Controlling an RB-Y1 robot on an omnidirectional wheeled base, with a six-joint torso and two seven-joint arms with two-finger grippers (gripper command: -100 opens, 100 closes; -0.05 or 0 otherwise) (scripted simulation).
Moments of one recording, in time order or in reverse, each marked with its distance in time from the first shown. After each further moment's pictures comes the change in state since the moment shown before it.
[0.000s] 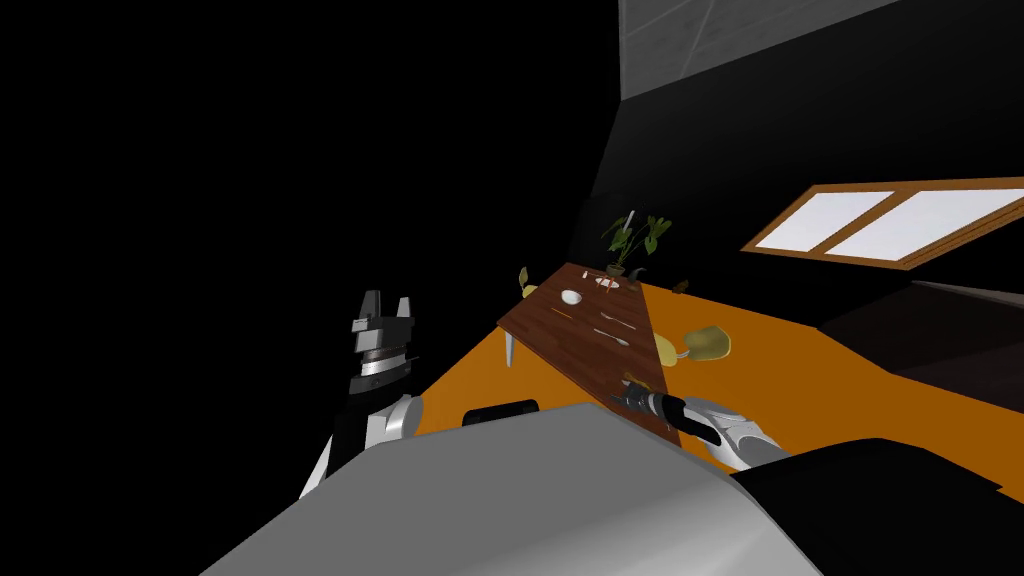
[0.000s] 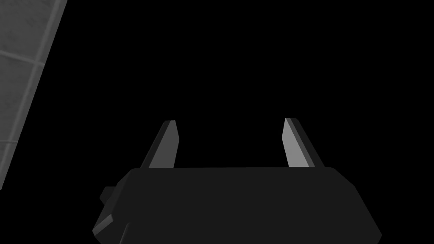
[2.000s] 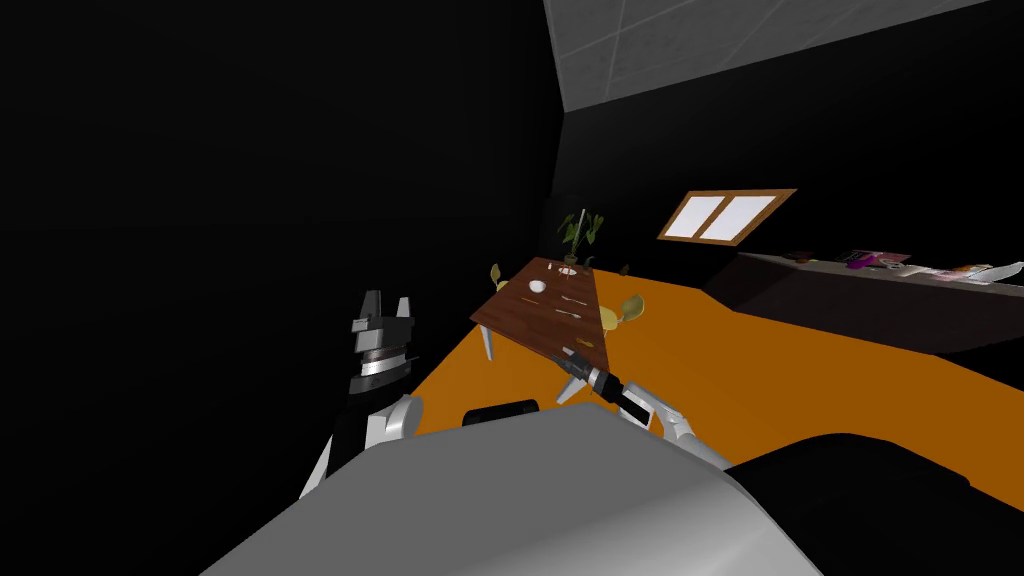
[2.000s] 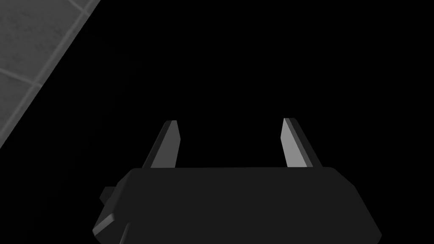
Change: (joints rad) left arm 0.000 0.000 0.000 0.000 0.000 0.000 0.000; right arm 0.119 0.247 -0.173 -0.656 -0.183 -0.026 -0.108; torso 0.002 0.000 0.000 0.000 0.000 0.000
